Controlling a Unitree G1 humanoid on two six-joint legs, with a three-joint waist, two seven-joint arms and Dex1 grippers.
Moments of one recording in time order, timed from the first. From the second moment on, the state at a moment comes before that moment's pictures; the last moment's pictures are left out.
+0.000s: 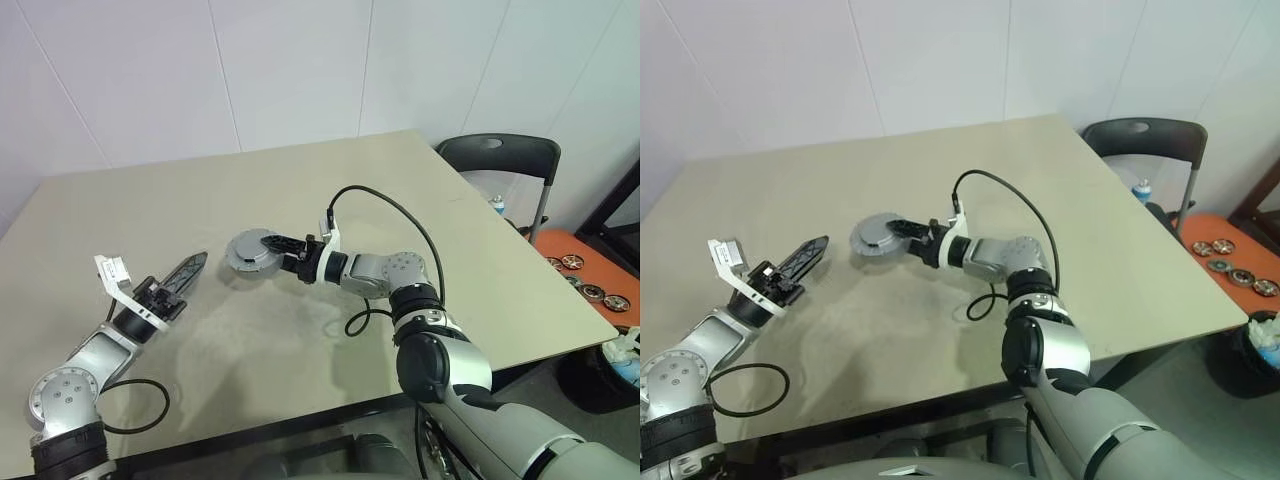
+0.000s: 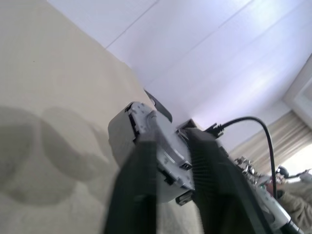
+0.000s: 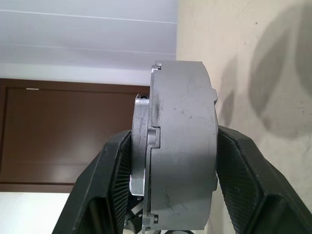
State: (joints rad) left arm -0.09 0.36 0.57 -0.08 -1.24 0.91 -0.48; right arm -0.97 0.11 -0.55 0.93 0.76 1.14 0.36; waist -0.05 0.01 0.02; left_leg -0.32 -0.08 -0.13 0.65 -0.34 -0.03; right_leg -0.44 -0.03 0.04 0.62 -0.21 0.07
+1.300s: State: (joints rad) left arm -0.21 0.16 0.49 0.15 -1.24 0.87 -0.40; right arm -0.97 0.07 -0.51 0.93 0.75 1.14 0.34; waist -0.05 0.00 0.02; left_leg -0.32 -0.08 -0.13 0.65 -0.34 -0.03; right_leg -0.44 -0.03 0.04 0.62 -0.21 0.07
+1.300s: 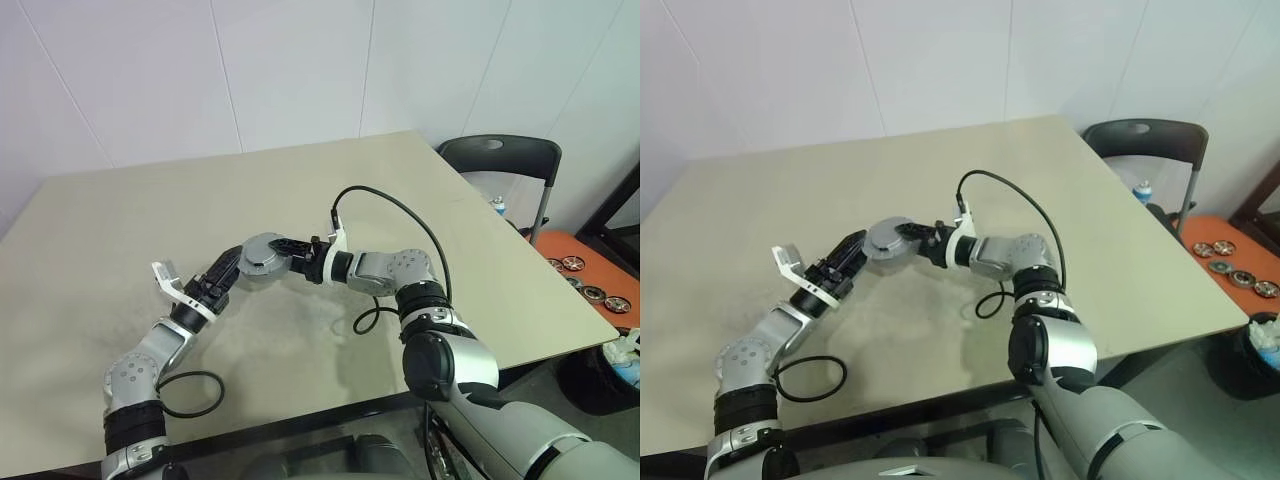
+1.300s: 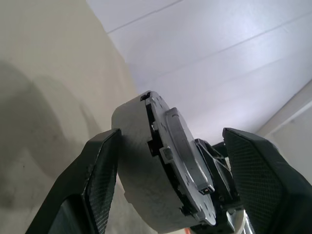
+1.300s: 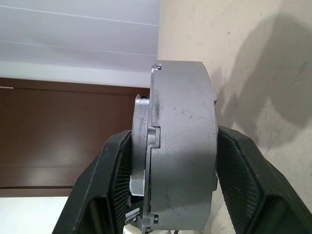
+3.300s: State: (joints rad) left arm -0.27 0.11 0.48 0.28 -1.48 0.95 -0.17; right arm -0.97 0.08 -0.49 0.93 0.74 1.12 0.34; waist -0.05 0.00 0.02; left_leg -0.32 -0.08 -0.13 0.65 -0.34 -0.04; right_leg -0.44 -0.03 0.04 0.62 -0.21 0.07
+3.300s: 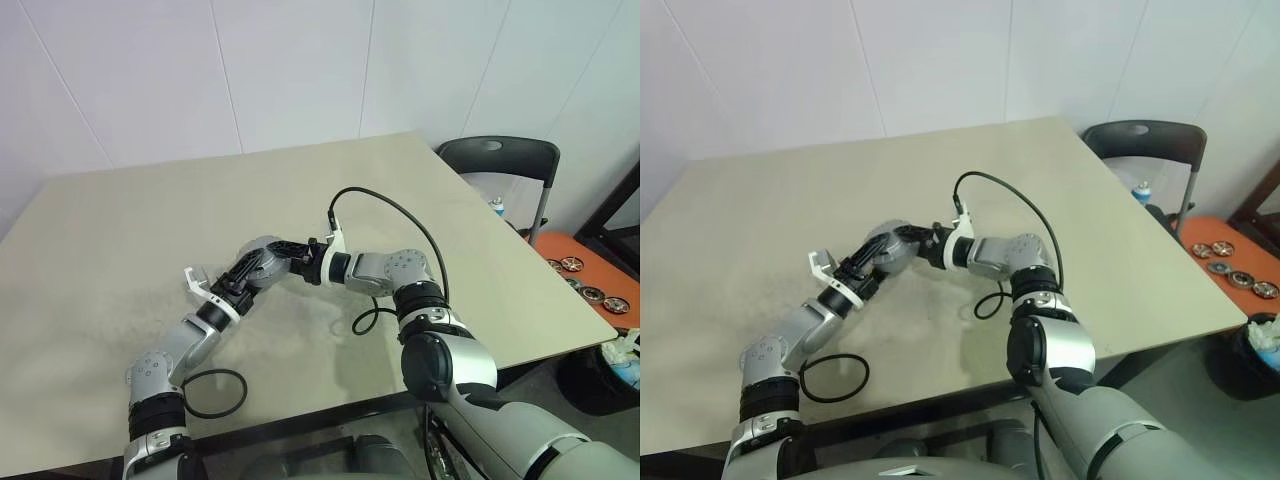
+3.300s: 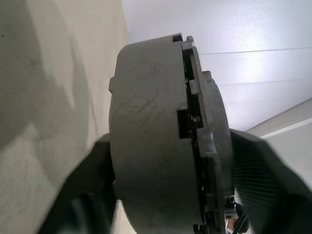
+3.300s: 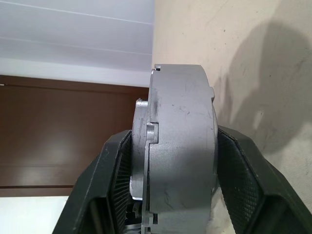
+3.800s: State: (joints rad) left arm -0.30 0.11 0.49 0.26 -1.45 0.93 -0.17; right arm -0.98 0.08 -0.50 0.93 0.75 1.12 0.36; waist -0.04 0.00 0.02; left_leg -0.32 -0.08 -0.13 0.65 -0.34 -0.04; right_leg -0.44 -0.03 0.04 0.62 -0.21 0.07
